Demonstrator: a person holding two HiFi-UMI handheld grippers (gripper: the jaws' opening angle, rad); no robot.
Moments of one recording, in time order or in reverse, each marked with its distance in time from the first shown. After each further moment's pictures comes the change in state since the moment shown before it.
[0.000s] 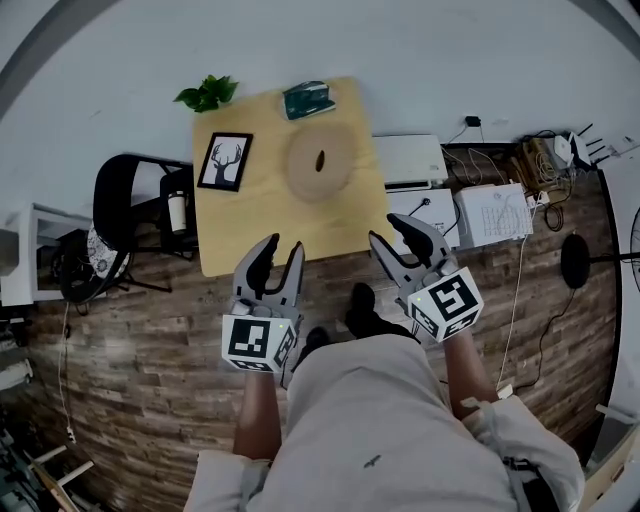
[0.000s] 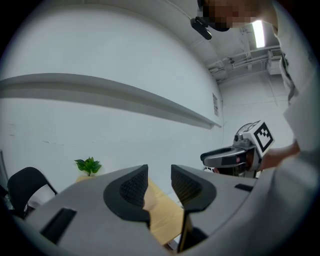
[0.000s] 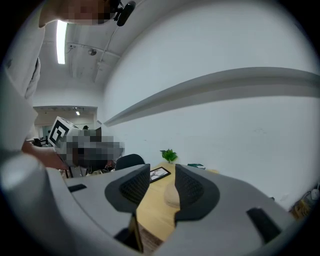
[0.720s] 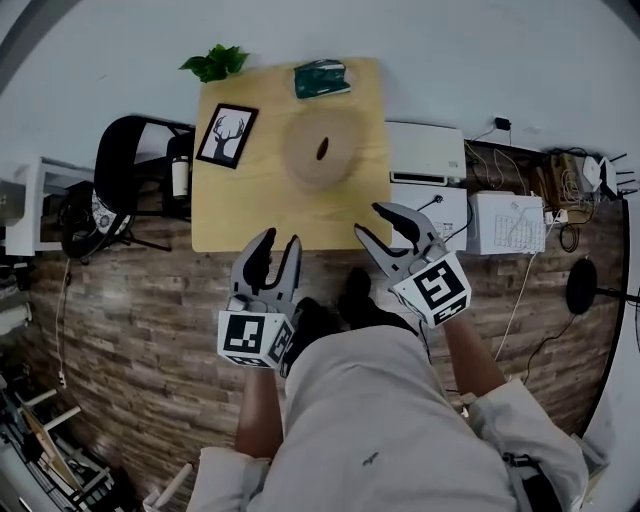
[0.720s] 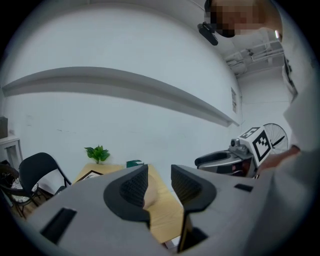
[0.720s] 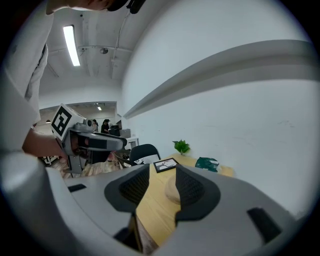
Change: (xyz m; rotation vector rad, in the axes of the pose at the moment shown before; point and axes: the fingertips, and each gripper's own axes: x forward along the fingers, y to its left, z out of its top) left arm 0.054 -0.010 -0.024 -0.098 0.060 0.172; right arm 0.048 -0.049 -0.033 -0.088 0.085 0.244
